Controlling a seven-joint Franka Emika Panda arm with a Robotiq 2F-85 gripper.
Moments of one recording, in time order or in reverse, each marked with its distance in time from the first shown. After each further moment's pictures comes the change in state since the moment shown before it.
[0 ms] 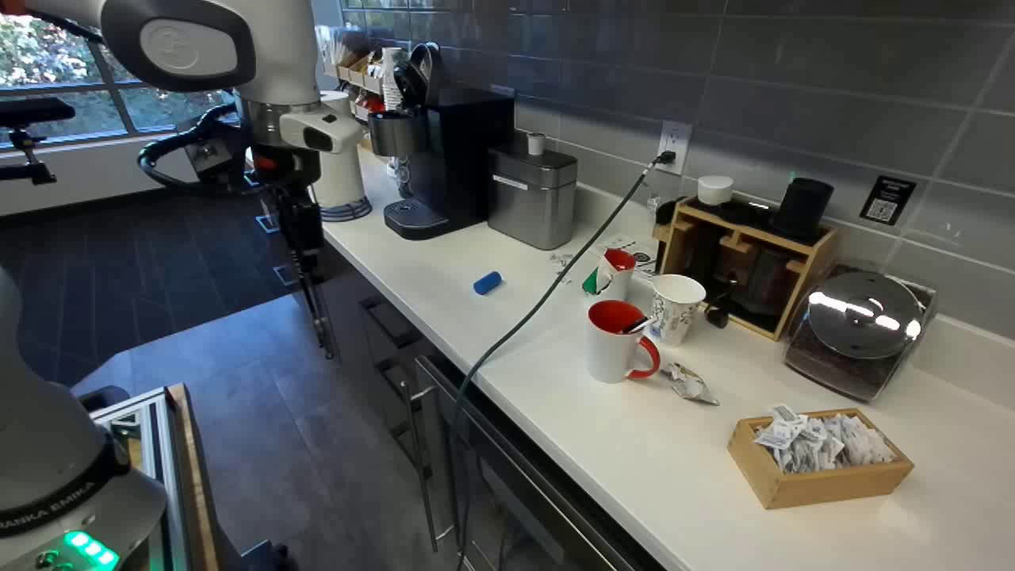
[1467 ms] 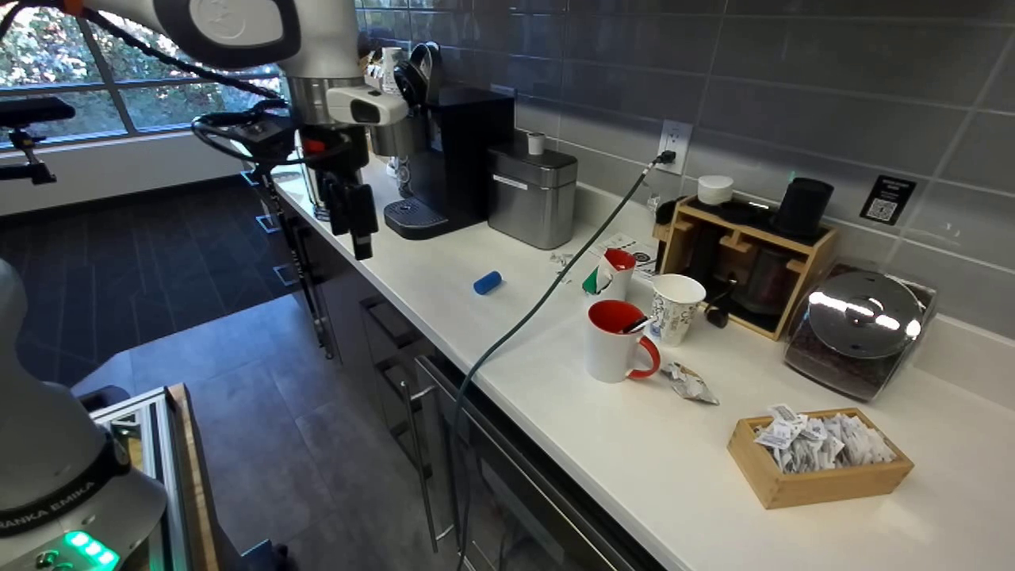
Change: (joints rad) arm -0.072 0.144 0.005 0.152 -0.172 0.045 0.000
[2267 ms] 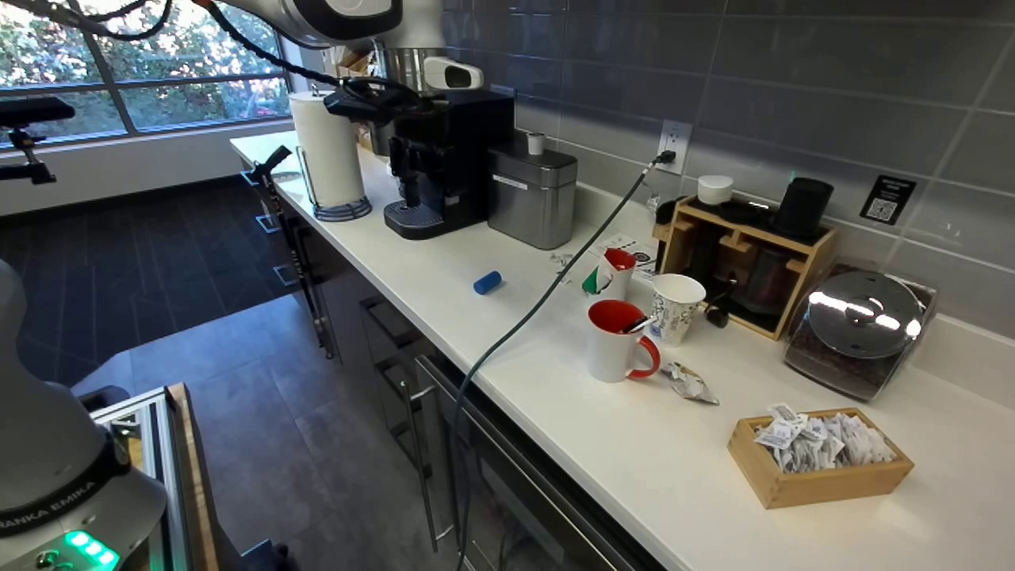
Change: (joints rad) arm 0.013 0.330 0.010 0.362 -0.047 0.000 -0.092
